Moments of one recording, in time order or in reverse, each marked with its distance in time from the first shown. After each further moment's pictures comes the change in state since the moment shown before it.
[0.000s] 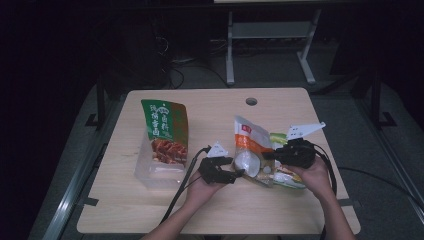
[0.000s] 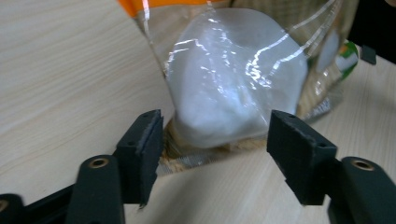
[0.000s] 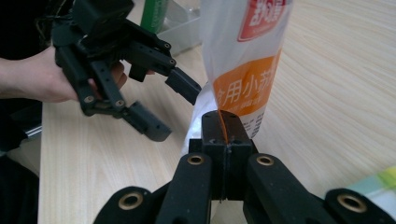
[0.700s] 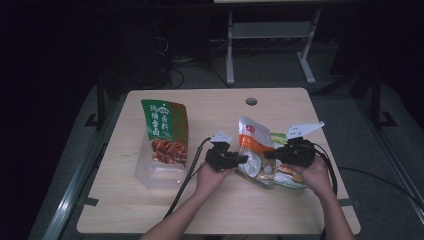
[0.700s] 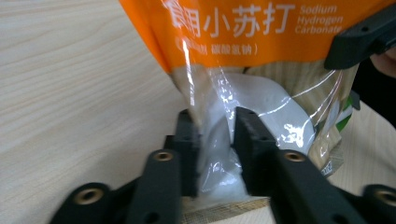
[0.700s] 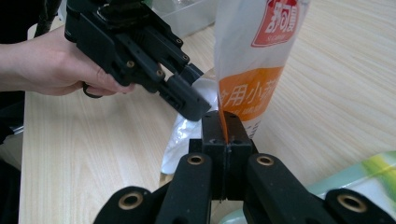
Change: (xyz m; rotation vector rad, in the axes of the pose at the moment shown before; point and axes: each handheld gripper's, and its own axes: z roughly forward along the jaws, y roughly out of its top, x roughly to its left) left arm 0.013 0.023 0.018 -0.031 -0.057 -0.132; right arm -0.009 -0.004 0.004 0.018 -0.024 0.003
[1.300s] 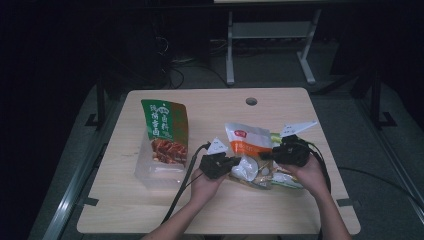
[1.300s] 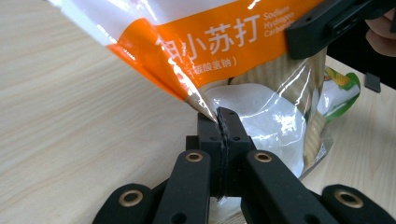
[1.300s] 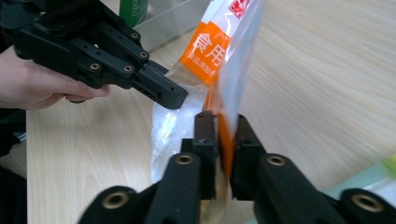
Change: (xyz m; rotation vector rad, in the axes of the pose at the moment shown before) left arm -0.024 -0.017 -0.027 -0.061 0.117 0.170; right arm 0.005 0.008 0.012 0.044 0.005 0.063
